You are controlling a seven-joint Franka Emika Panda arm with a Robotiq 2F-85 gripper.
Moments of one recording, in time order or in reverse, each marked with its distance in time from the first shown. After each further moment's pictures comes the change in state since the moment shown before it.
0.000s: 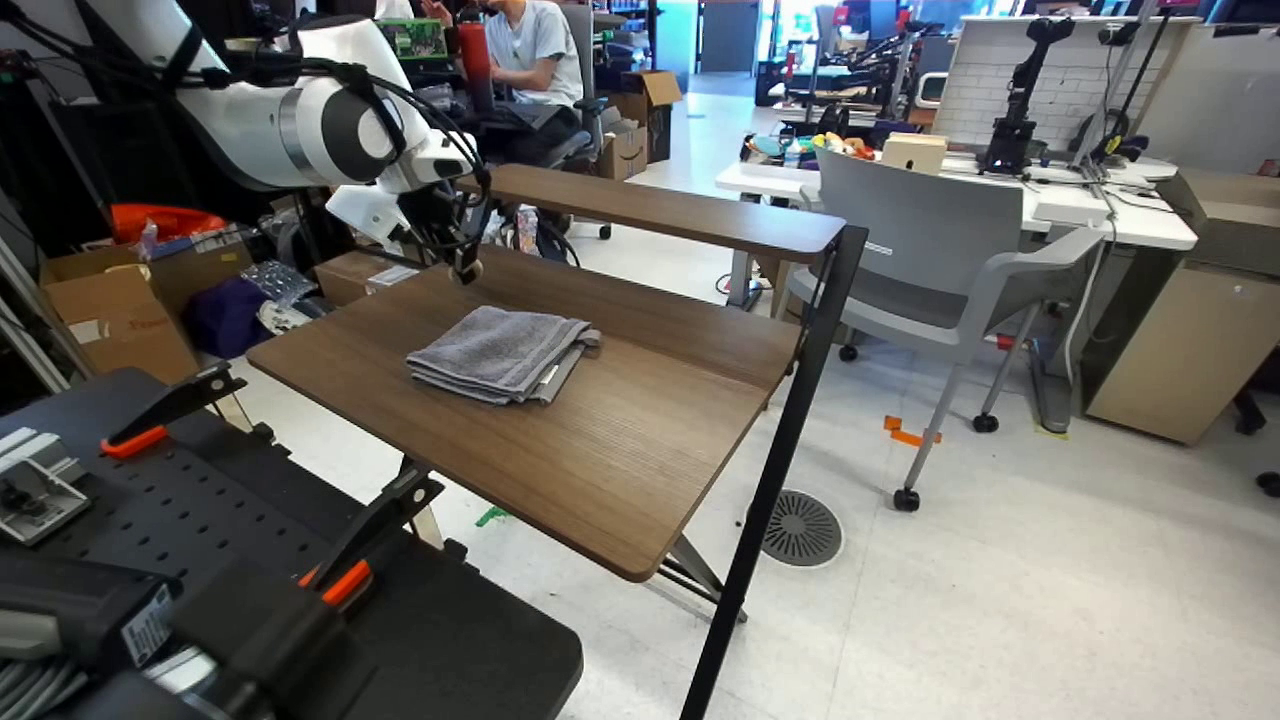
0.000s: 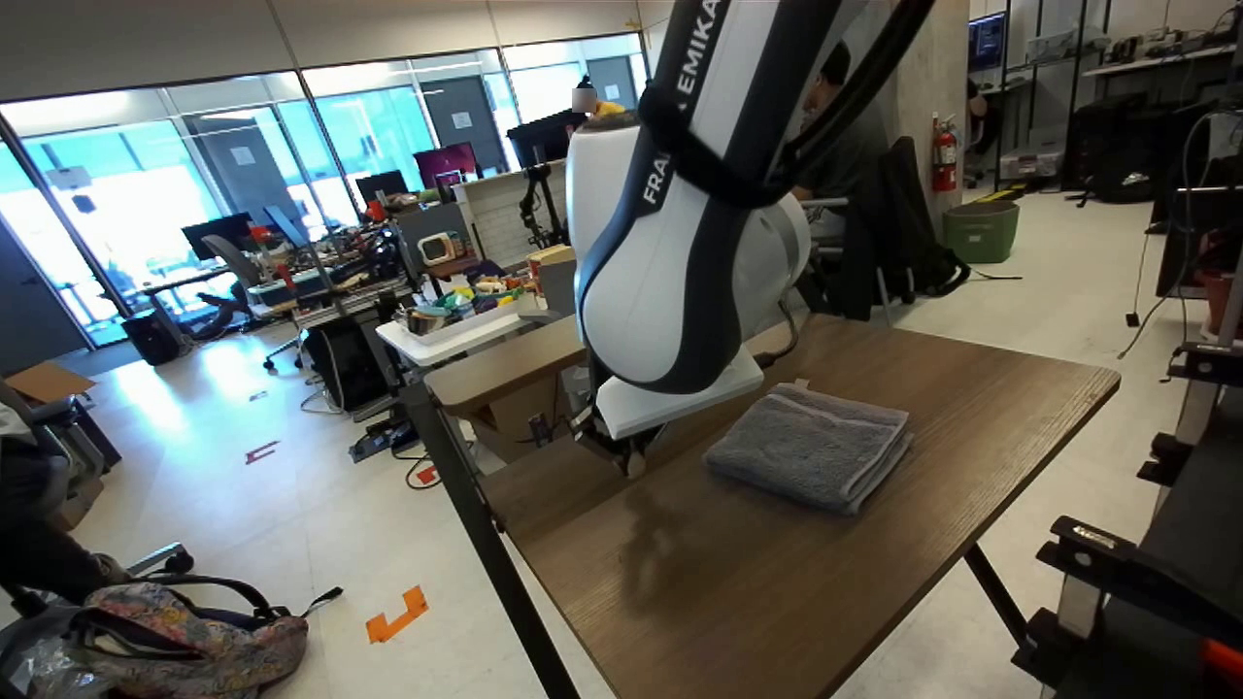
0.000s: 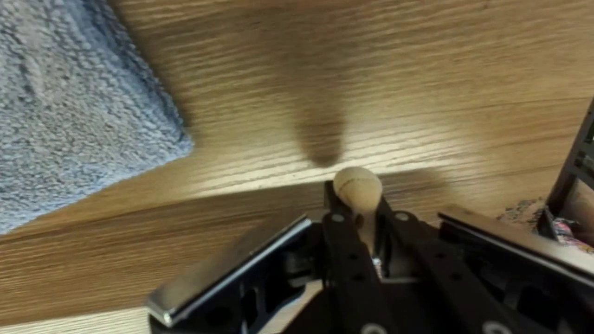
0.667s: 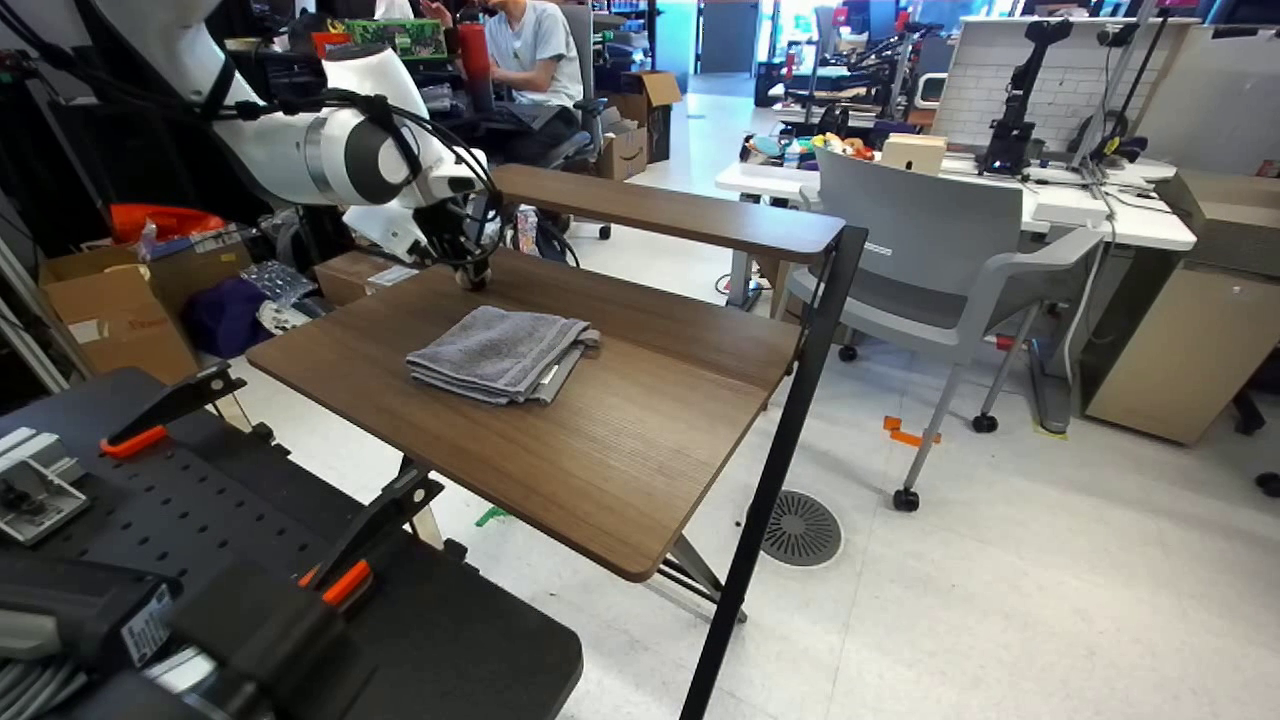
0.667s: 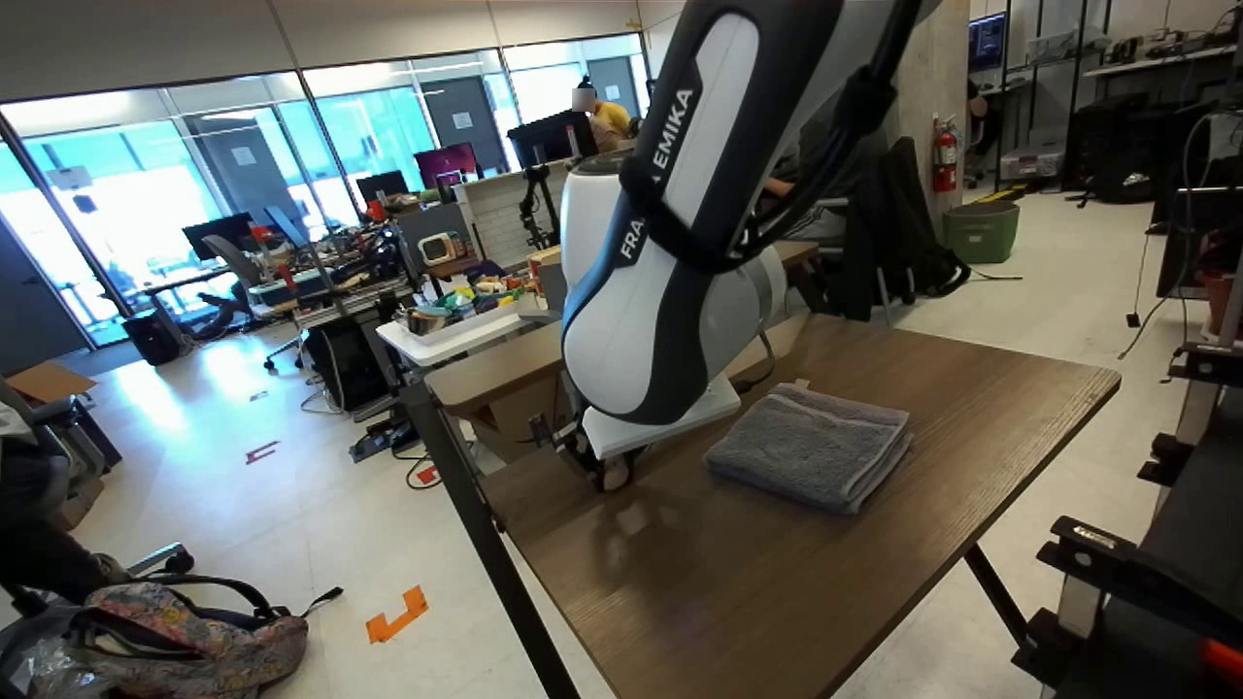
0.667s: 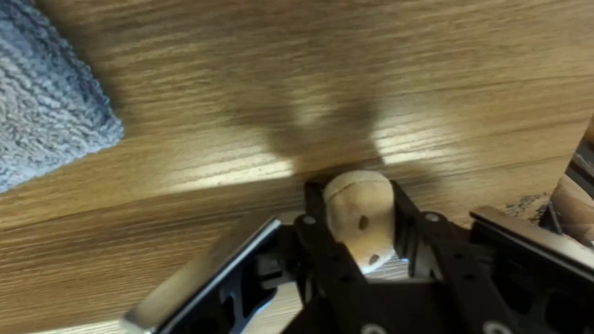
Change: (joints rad) arm -0.028 0.119 0.033 0.158 0.031 0.000 -0.048
